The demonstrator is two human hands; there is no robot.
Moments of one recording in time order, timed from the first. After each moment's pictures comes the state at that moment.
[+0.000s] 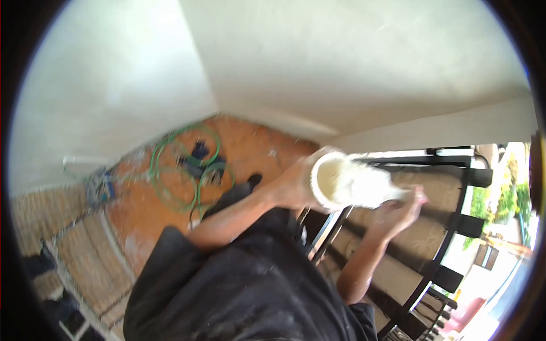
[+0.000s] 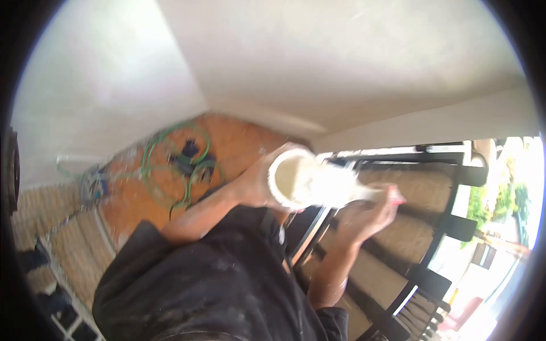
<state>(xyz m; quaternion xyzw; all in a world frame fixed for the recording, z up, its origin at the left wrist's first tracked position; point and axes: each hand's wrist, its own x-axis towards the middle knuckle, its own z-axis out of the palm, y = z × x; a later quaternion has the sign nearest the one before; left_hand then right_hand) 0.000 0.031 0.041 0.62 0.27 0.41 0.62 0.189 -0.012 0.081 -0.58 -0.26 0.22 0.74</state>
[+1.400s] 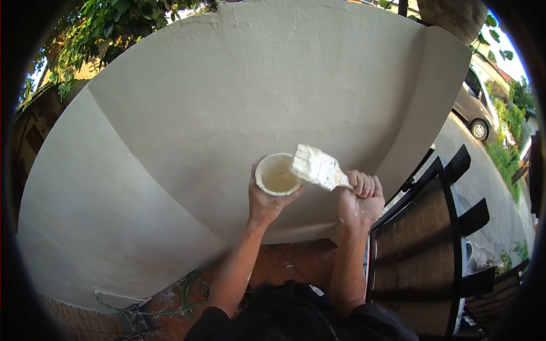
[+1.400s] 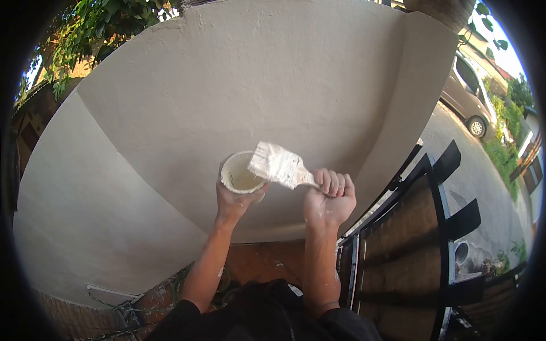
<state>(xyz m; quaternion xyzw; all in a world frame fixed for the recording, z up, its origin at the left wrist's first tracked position) 0.066 0.187 0.096 0.67 0.28 0.59 0.35 0.231 0.125 0.120 0.20 0.09 0.52 0.83</state>
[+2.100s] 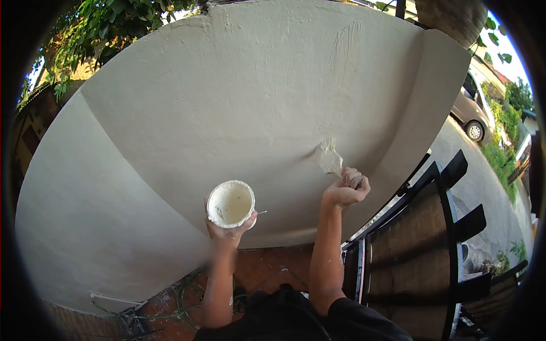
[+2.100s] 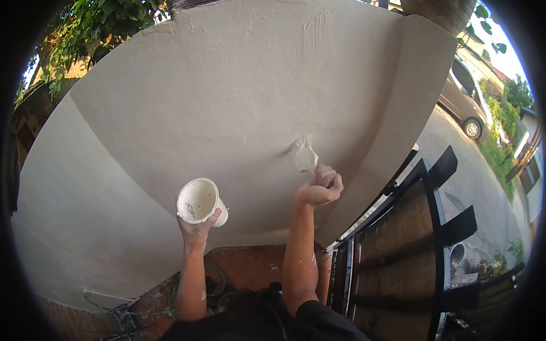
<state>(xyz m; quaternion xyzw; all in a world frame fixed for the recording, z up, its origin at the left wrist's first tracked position) 0.000 0.154 0.087 0.60 0.40 0.62 0.30 0.243 0.206 0.066 -0.09 -0.10 0.07 0.99</state>
